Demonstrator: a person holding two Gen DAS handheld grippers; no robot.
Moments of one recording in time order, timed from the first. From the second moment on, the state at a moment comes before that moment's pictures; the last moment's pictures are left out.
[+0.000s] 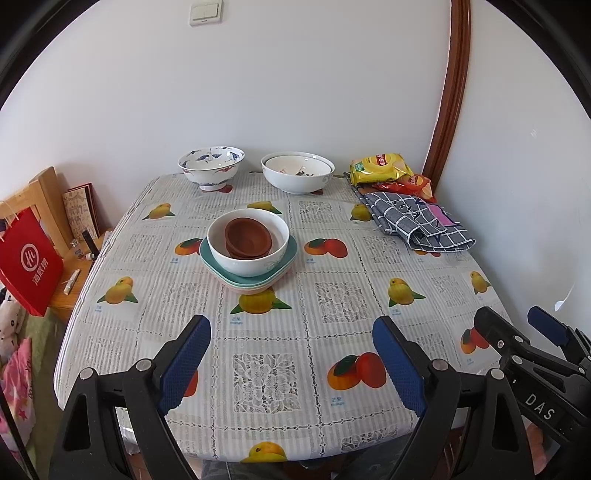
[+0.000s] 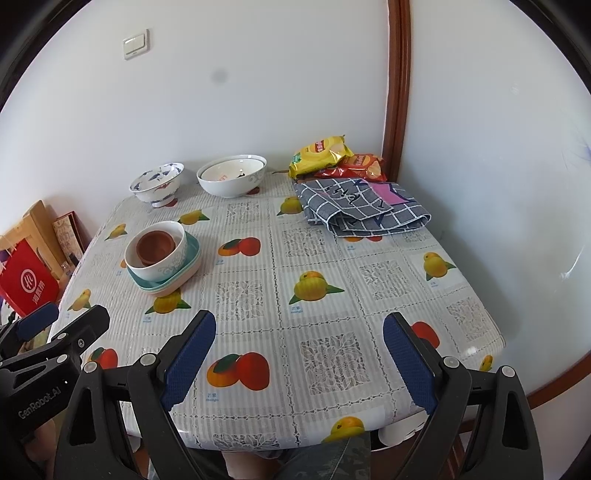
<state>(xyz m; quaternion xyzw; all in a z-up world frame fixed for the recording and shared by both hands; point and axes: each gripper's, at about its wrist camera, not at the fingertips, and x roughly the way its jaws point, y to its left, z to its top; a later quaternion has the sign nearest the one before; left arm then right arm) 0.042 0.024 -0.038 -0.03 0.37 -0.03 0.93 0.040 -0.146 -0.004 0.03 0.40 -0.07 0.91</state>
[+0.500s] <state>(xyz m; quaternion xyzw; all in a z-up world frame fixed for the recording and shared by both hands) 0.042 0.024 -0.038 -0.03 0.37 -0.03 0.93 0.039 -0.144 -0.004 0.03 0.40 -0.07 0.91</state>
